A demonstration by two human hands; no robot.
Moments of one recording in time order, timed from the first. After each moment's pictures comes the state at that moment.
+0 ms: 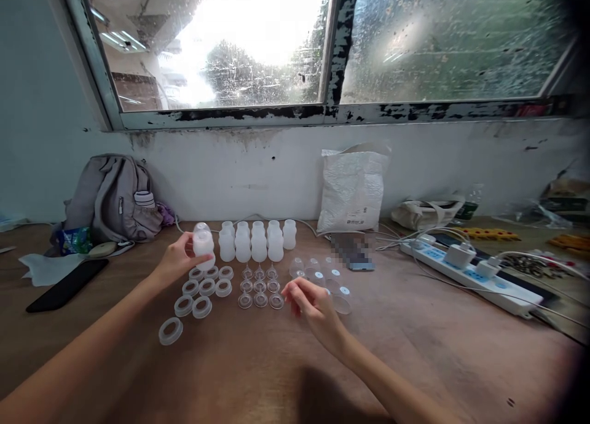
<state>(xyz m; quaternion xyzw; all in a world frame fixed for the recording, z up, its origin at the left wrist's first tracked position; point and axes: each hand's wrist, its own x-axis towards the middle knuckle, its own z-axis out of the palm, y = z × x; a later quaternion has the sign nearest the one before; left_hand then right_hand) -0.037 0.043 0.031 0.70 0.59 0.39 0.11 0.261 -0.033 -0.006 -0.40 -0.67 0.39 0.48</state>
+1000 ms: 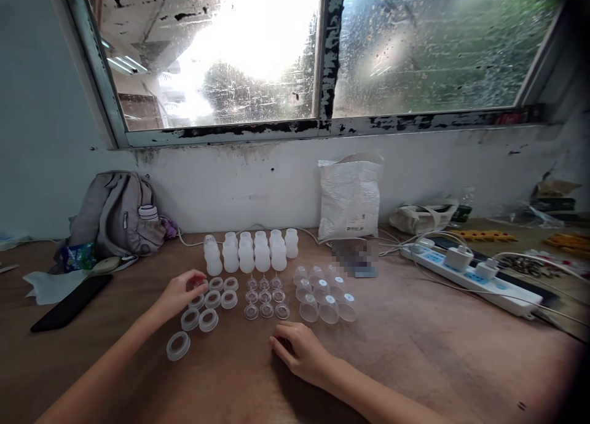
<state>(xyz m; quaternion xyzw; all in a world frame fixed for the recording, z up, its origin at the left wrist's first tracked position) -0.060 0.027 -0.006 0.74 0.57 0.32 0.18 0.240 -0.039 -0.054 -0.39 -0.86 0.17 0.28</state>
